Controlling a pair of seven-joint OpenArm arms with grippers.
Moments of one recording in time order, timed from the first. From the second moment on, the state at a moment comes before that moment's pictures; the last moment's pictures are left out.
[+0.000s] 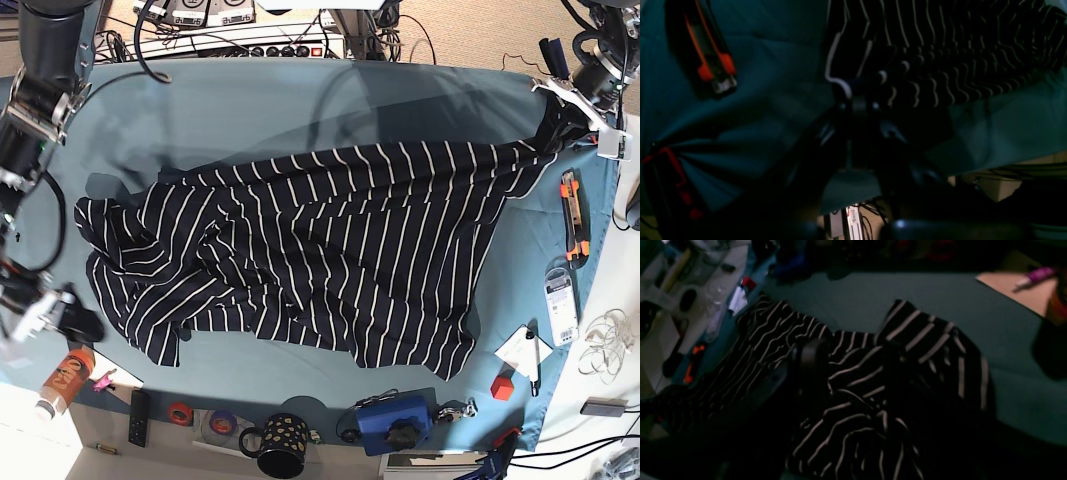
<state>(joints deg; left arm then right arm) 29.1 -7.0 -44.8 115.5 -57.3 -38.1 61.4 28.9 35.4 28.5 67.5 67.0 39.8 -78.5</state>
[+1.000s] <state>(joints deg) 29.1 -6.8 -44.8 115.5 -57.3 -38.1 61.2 1.2 28.2 32.4 67.4 69.7 39.8 -78.2</state>
